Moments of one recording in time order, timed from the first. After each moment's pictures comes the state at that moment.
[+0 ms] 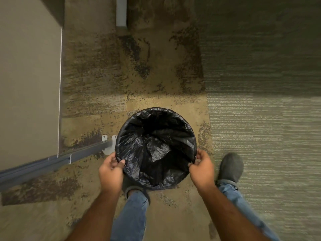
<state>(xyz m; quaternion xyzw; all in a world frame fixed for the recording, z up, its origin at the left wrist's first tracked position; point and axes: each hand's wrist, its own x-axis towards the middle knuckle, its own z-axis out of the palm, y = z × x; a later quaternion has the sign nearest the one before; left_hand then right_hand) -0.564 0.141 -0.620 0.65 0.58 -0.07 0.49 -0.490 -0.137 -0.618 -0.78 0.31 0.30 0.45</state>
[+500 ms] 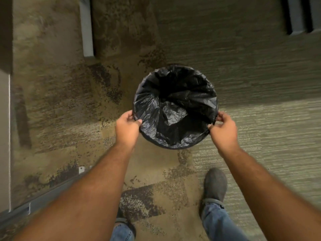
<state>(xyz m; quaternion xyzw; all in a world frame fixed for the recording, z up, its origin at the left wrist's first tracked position) -0.278 0.014 -0.618 0.71 0.41 -0.12 0.56 -0.270 -0.289 -0.626 -0.81 0.31 0.13 0.48</state>
